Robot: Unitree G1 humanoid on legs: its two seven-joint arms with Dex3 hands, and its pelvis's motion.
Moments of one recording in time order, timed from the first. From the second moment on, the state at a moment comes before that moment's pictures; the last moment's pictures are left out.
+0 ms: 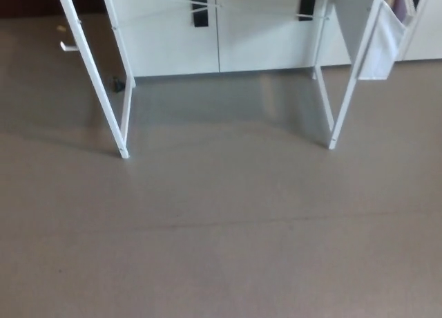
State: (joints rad) left_arm 0.27 0.76 0.28 1.14 -0.06 -0.16 -0.31; right_arm 0.29 -0.72 -0.22 1.01 0.01 -0.21 0.19
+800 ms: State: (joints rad) left_arm 0.27 0.77 0.26 1.12 -0.06 -0.17 -0.30; right_arm 0.27 -0.72 -0.20 1.06 0.00 -0.21 0.18
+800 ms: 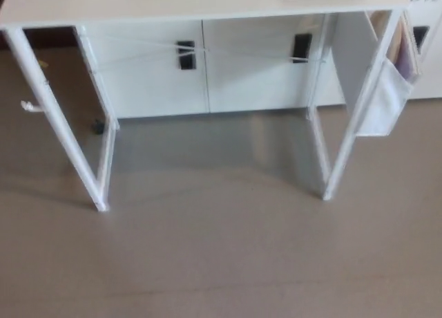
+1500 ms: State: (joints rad) left_arm 0.29 0.77 0.27 1.08 -0.06 -0.16 -0.30; right_arm 0.30 -0.71 -0.20 1.01 0.00 -0.20 0.19
